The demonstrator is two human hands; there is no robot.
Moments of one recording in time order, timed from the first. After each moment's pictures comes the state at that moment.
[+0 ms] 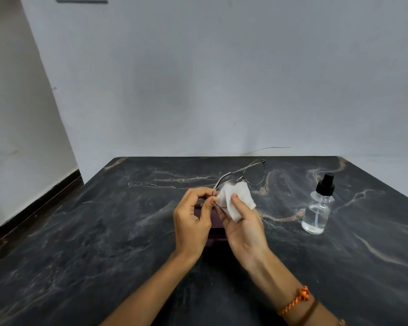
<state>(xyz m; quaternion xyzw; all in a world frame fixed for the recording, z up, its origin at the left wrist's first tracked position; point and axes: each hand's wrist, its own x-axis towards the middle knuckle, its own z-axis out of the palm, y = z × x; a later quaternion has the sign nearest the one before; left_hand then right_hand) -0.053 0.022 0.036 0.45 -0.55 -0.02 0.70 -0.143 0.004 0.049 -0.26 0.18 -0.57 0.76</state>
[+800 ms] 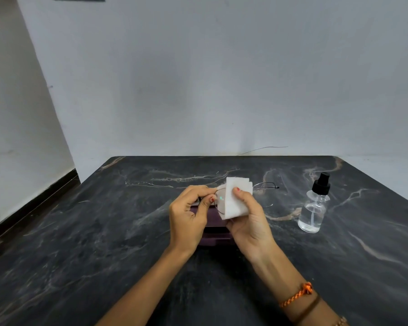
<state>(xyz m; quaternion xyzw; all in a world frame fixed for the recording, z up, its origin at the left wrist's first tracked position) -0.050 0.023 0.044 0.42 -0.58 -0.02 0.70 -0.158 -0.002 0.056 -0.30 0.25 -0.53 0.76</state>
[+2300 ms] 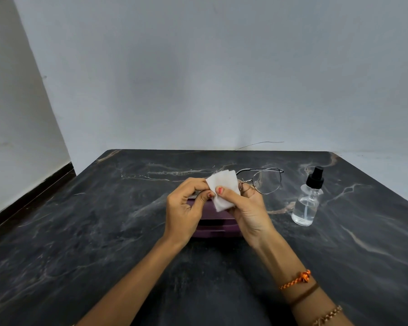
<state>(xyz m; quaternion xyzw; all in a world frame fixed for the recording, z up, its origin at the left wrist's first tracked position) -0.049 0.022 0.044 0.39 -0.62 -0.03 0.68 -0.169 -0.009 0.057 -0.47 0.24 -0.51 0.67</state>
